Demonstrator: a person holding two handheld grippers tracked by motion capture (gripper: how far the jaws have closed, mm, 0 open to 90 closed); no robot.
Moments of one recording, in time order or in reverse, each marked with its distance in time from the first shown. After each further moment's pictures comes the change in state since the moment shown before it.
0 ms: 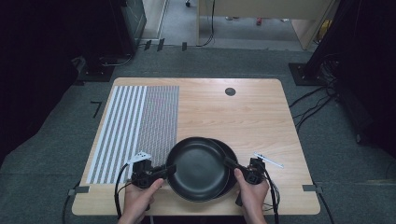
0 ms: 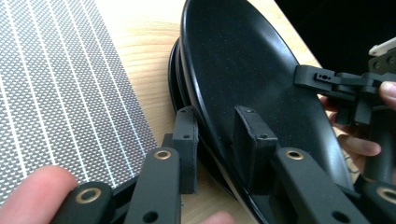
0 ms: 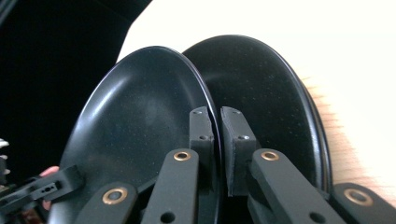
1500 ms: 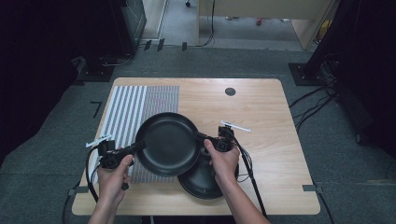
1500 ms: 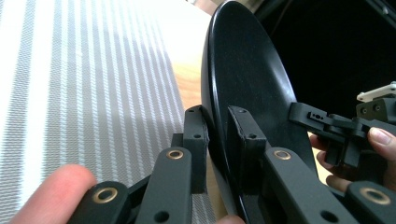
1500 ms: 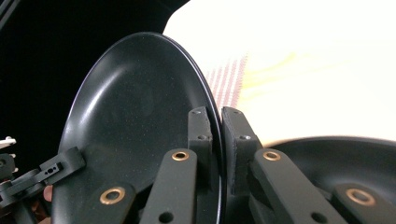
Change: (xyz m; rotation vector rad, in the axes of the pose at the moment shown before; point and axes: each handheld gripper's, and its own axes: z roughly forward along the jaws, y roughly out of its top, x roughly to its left) left arm 0.058 0.054 -0.061 -0.235 0.065 -0.180; right arm 0.084 0.050 0.089 0.097 0.080 -0.097
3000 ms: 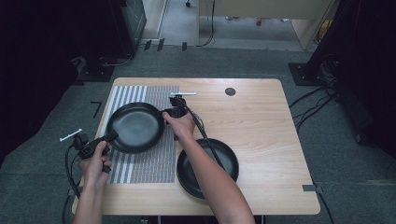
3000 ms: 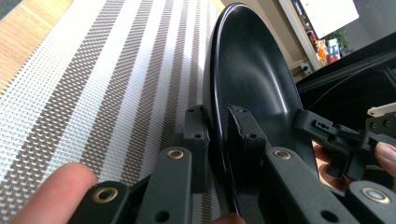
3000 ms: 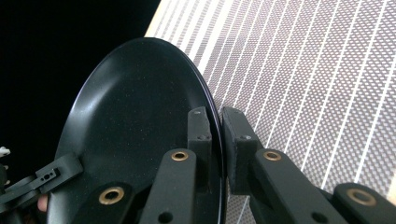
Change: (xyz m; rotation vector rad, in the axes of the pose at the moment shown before) left arm 0.131 0.028 0.003 -0.153 0.133 -0.317; right arm 0.038 0.057 0.188 0.236 -0.022 -0.148
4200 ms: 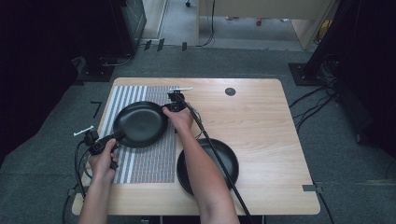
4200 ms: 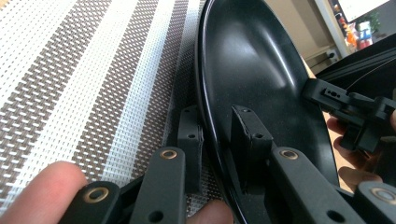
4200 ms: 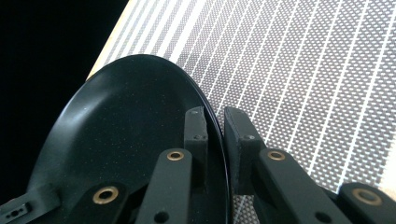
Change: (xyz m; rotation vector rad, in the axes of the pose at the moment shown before) left arm 0.002 -0.006 0.033 0.050 0.076 0.040; right arm -0.021 0.023 0.032 -0.010 -0.087 -0.061
